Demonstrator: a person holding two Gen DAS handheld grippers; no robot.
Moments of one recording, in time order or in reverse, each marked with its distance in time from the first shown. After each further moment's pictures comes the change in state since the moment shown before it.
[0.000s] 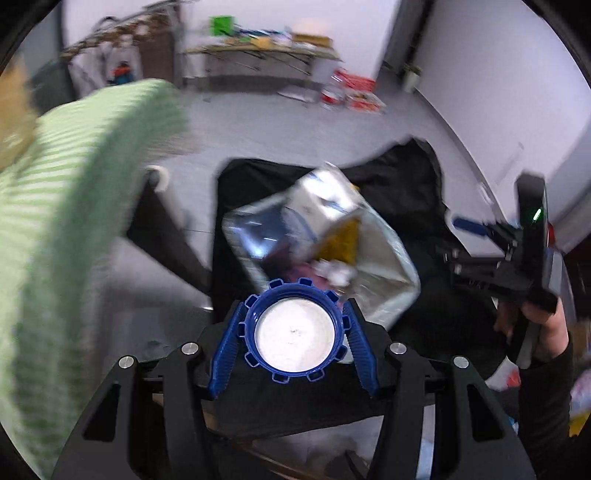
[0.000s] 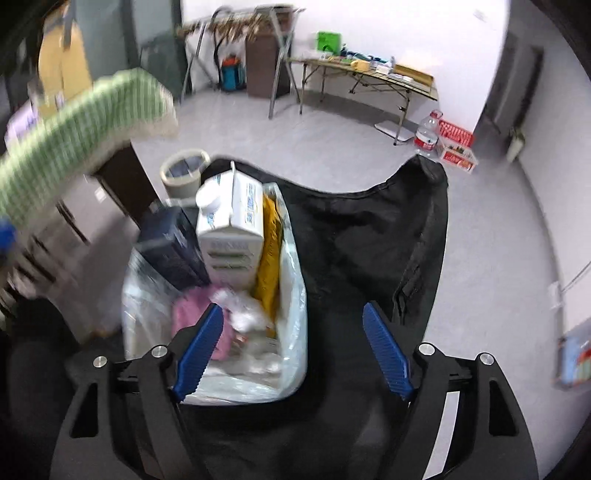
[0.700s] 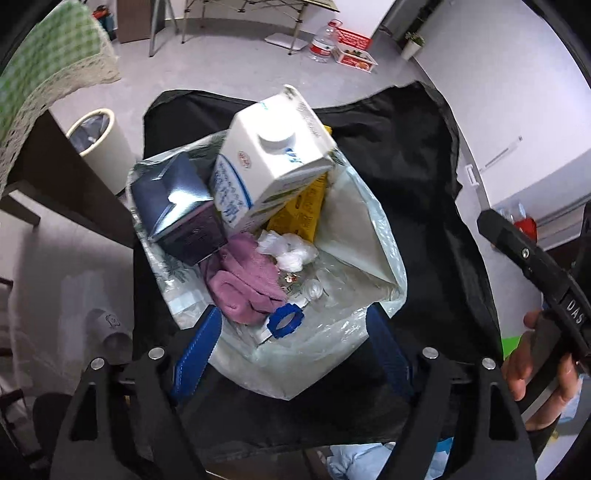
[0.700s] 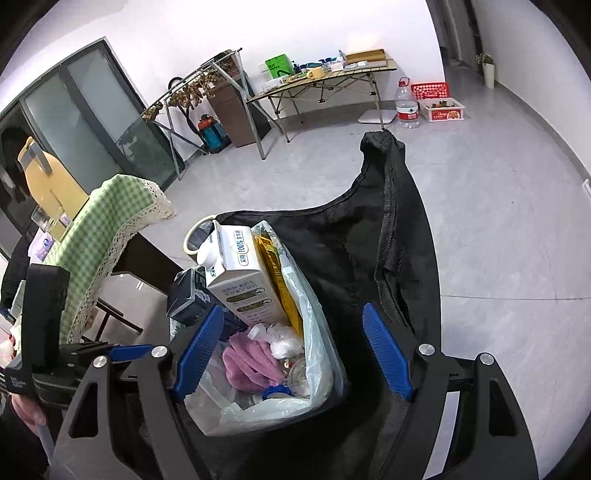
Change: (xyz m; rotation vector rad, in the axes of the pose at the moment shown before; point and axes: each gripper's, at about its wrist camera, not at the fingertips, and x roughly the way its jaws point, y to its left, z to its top) left arm 0.113 -0.029 0.018 -0.110 0.183 -0.119; right arm -0.005 -0.039 -0.010 0.297 -0.071 0.115
